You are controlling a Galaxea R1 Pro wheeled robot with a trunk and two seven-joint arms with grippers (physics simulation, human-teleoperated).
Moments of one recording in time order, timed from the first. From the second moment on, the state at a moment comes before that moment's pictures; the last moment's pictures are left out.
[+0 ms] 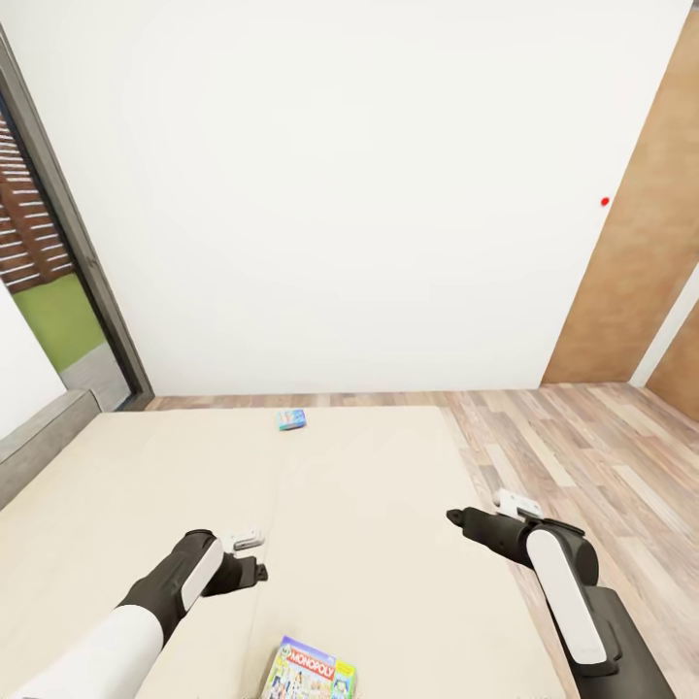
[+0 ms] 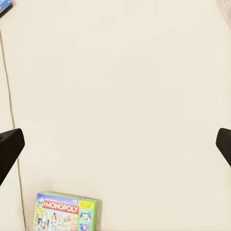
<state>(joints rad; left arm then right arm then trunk) -0.66 0.06 -0.14 -0.54 0.40 0.78 0.08 -0.33 -0.05 -0.03 -1.54 -0.68 0.98 -0.40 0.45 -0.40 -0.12</state>
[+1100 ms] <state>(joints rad) -0.66 0.12 -0.15 -0.49 0.40 0.79 -0.06 -0.32 -0.07 -0.05 -1.60 -0.85 1.03 -0.17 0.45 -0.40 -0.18</state>
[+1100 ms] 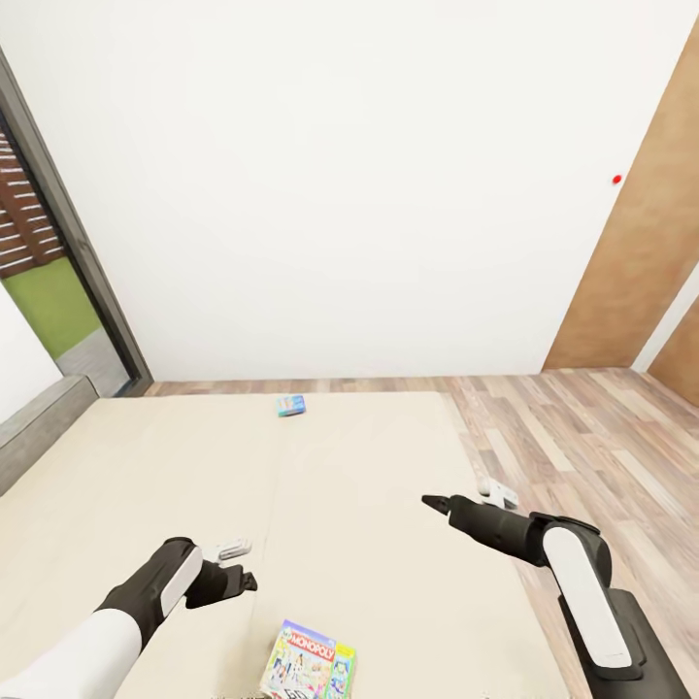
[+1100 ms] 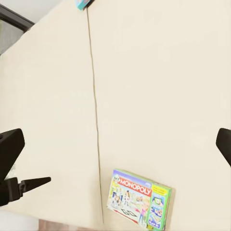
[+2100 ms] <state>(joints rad) -0.66 0.12 -0.15 -0.49 0.38 0.72 -0.11 -0.32 -0.07 -0.05 -1.60 -0.86 1.03 -0.14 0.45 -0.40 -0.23</state>
